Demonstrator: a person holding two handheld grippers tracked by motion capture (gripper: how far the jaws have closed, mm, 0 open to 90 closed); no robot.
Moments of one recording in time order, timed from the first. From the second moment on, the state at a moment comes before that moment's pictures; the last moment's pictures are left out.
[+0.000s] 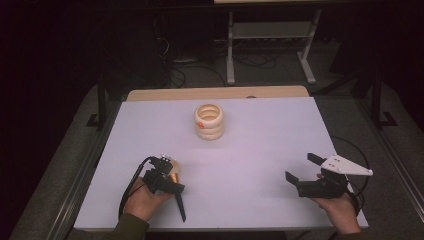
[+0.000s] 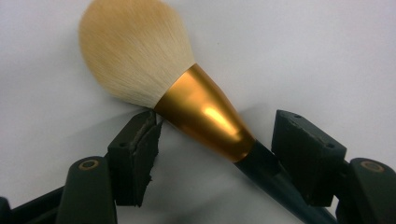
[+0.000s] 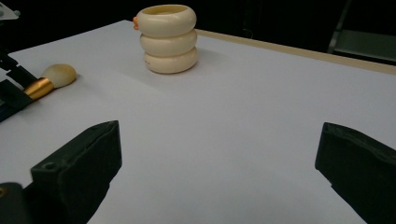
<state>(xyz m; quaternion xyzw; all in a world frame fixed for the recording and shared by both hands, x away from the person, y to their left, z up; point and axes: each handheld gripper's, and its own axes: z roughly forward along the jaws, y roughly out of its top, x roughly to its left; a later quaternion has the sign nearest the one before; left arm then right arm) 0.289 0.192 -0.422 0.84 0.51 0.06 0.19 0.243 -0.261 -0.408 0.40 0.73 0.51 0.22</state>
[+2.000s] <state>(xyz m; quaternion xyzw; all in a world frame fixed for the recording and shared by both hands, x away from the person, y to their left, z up) 0.297 0.204 -0.419 0.88 0.44 0.06 0.17 0.245 -0.258 -0.410 0.40 0.73 0.51 0.22</state>
